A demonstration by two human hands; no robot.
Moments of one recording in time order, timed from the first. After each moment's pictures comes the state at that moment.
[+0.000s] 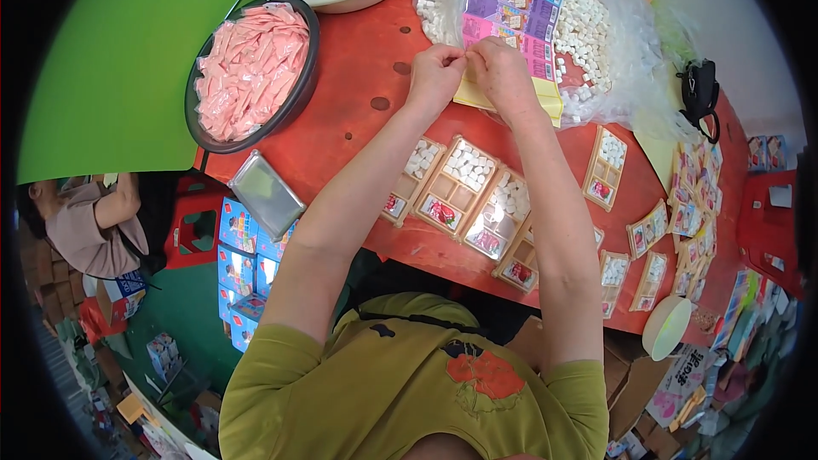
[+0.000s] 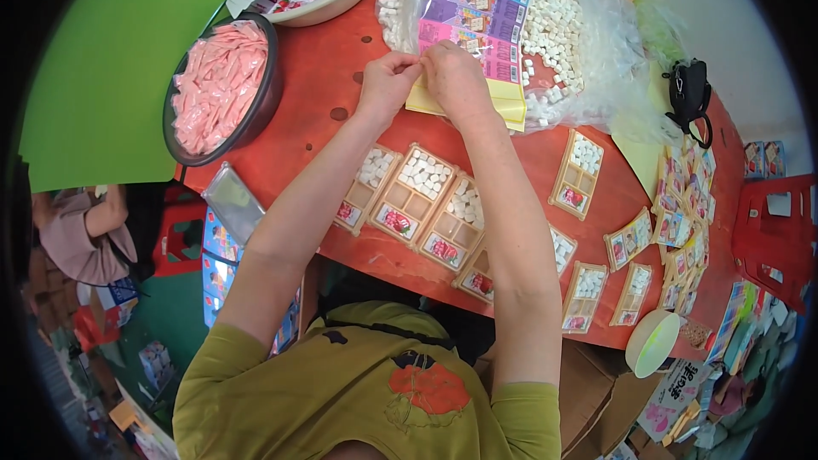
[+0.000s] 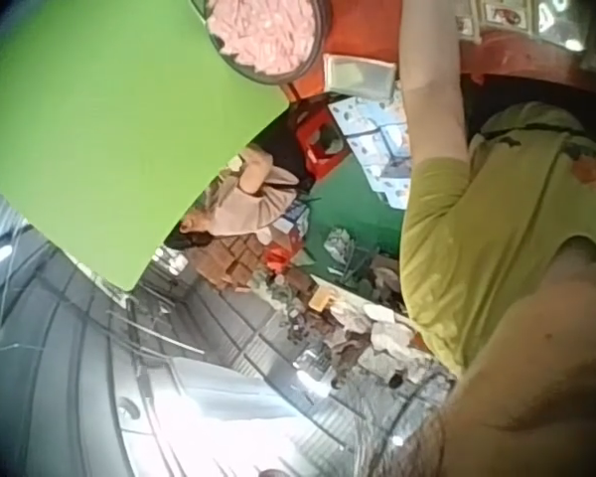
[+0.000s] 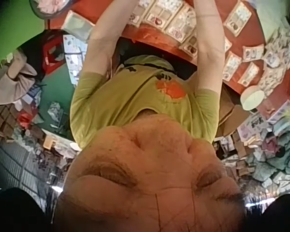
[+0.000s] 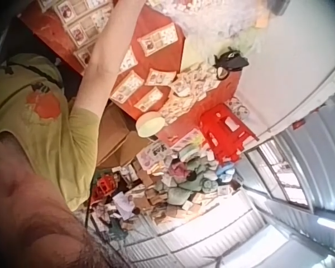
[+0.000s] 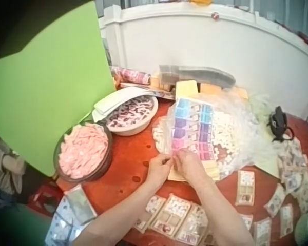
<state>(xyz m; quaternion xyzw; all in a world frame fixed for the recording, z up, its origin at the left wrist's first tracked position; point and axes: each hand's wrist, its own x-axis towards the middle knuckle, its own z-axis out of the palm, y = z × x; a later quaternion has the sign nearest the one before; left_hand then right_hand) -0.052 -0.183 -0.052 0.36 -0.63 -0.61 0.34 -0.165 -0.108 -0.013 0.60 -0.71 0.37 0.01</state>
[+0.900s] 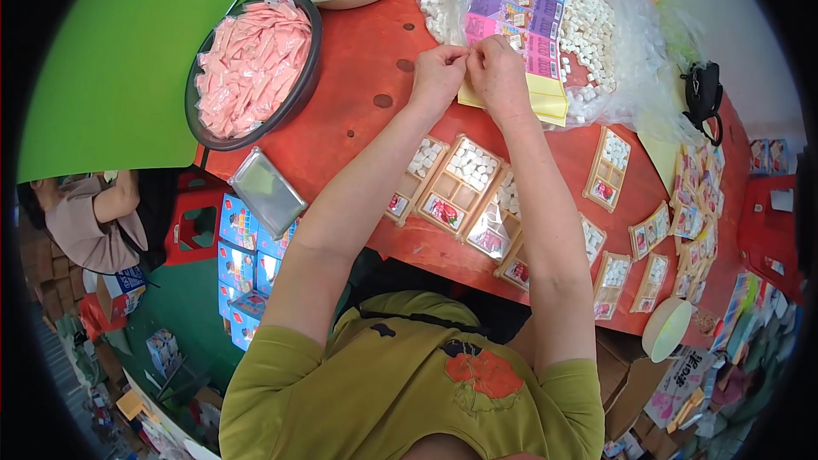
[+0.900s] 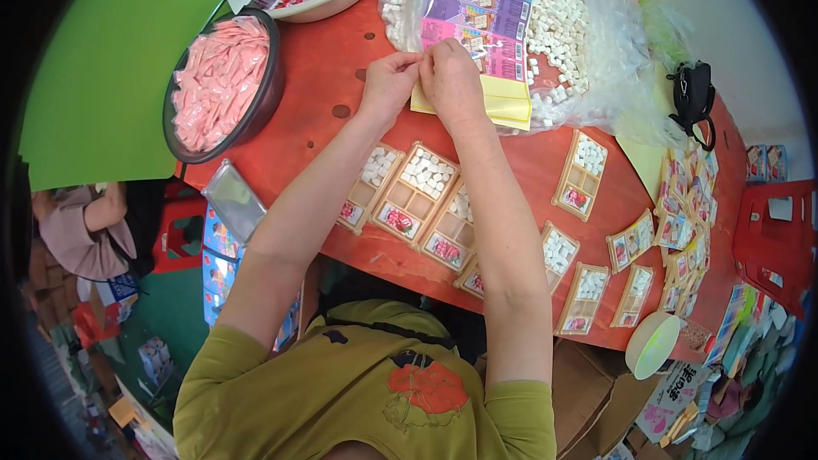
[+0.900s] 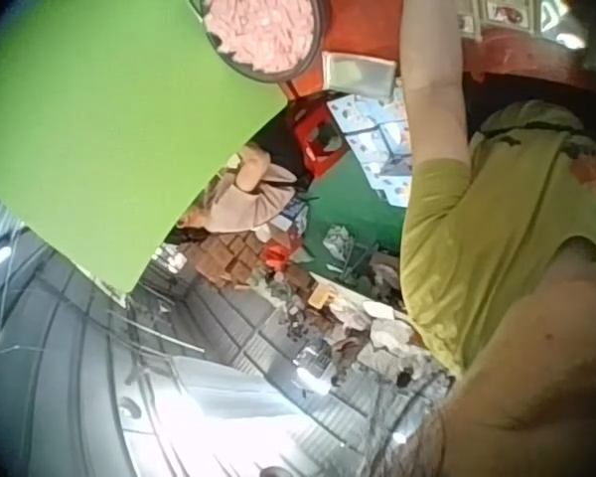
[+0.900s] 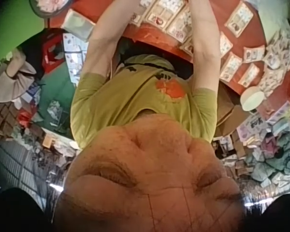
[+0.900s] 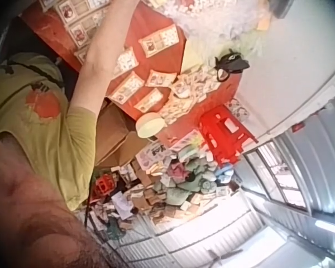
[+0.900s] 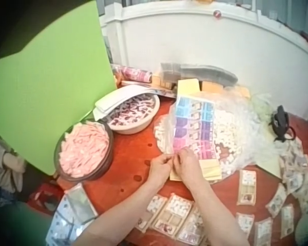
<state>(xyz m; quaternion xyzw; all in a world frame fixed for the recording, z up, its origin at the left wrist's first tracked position) -0.054 -0.182 -0.057 0.35 -0.56 -0.67 0.35 -0.153 -0.115 -0.031 0.55 -0.72 0.42 0.05</state>
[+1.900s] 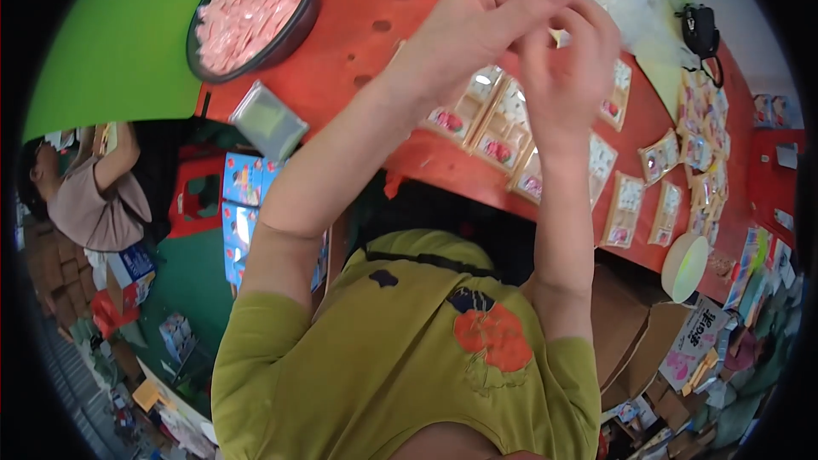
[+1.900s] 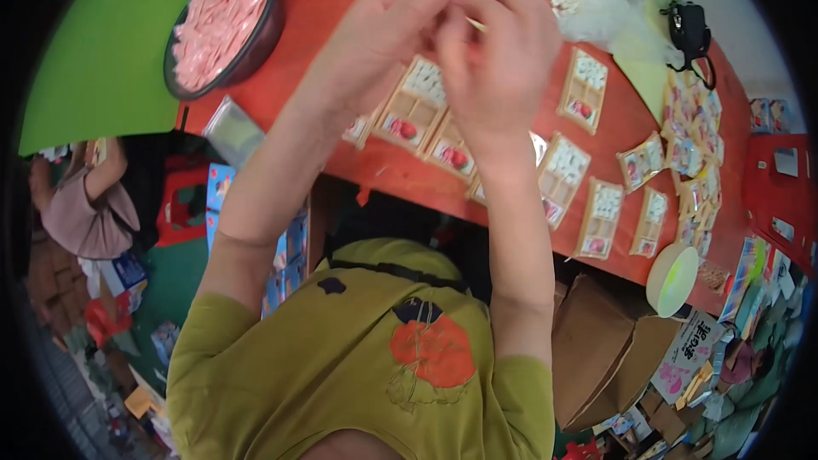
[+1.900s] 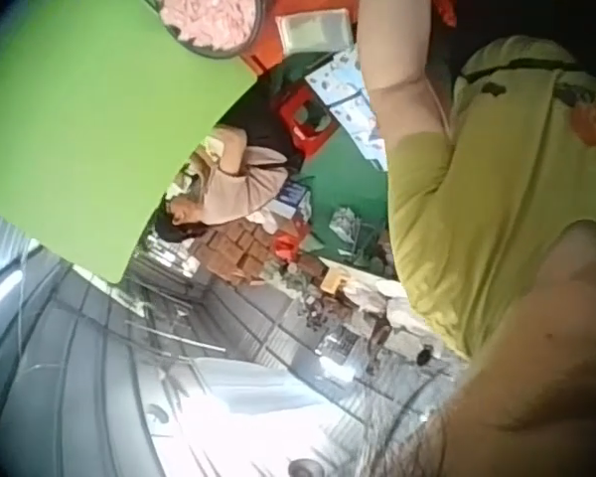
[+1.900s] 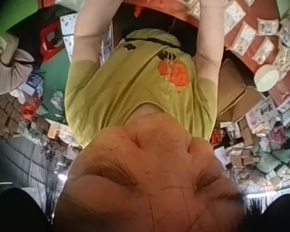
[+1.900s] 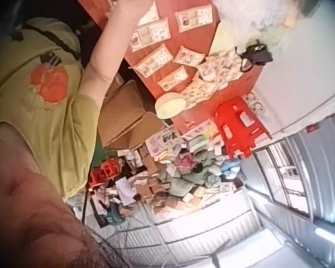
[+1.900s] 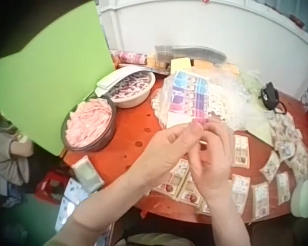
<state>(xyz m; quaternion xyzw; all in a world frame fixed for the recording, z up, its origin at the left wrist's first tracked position) 0.020 -0.066 0.109 0.12 -0.51 -0.82 0.22 -0.074 0.030 0.086 0.49 -0.66 0.49 0.29</state>
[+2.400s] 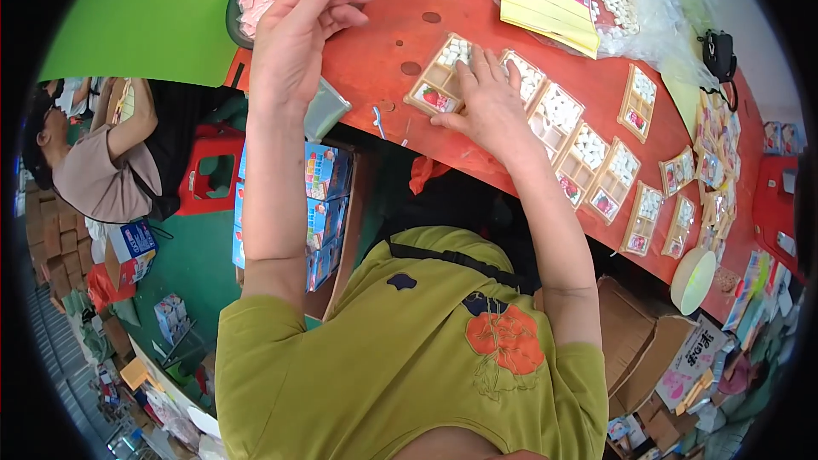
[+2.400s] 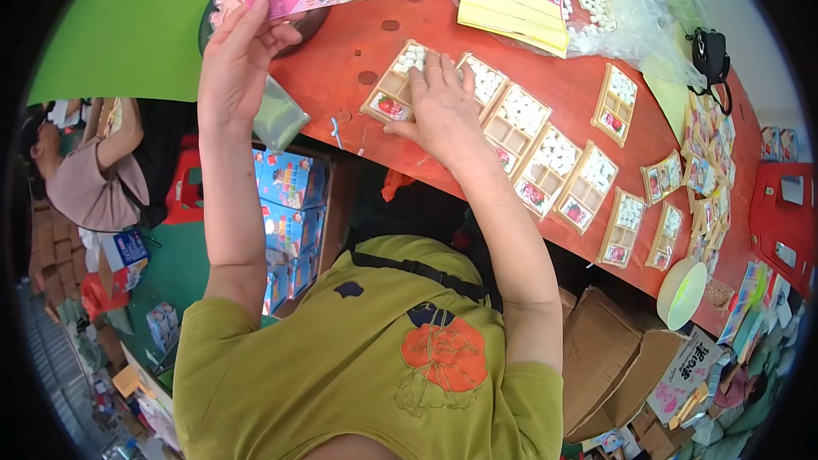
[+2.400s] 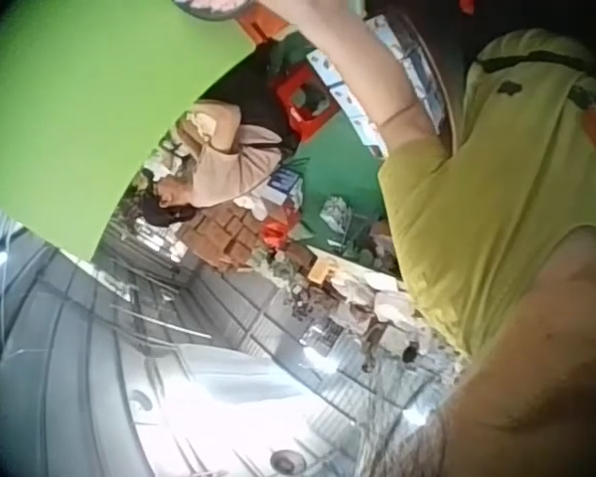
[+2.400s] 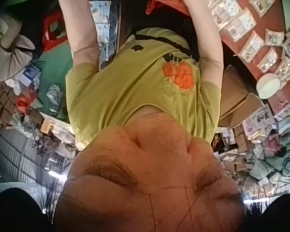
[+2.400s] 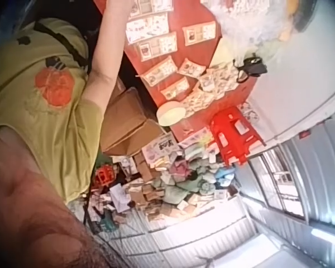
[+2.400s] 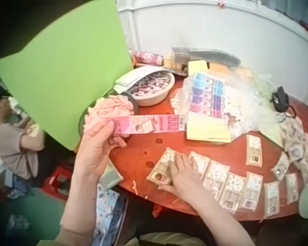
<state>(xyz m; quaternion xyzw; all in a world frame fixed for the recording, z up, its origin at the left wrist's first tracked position) 0.196 -0.153 0.102 0.26 -0.54 -0.69 0.41 0.016 0.011 -0.002 0.65 -0.75 0.14 -0.04</state>
